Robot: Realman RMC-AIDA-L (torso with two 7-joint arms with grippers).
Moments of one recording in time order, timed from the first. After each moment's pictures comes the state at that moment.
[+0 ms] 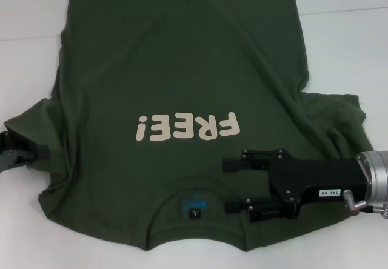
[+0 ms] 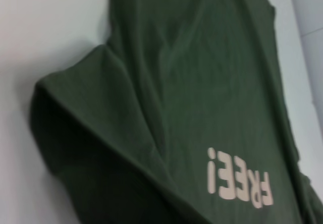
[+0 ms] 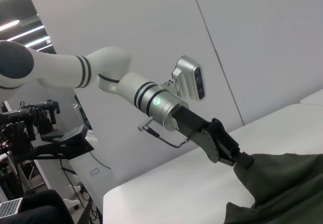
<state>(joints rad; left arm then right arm) -0.59 -1.94 0.46 0.64 2.40 1.59 -2.43 0.49 2.07 -0.62 -0.44 -2.06 -1.80 1.23</state>
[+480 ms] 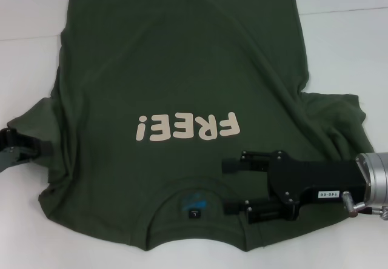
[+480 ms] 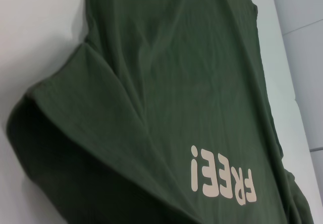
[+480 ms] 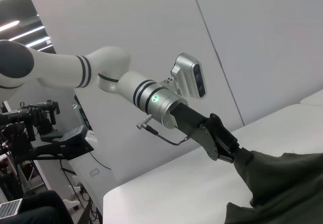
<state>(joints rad) -0.59 -1.94 0.45 0.64 2.39 1.61 -2.42 0.48 2.08 -0.62 -0.44 -2.06 -1.80 1.22</state>
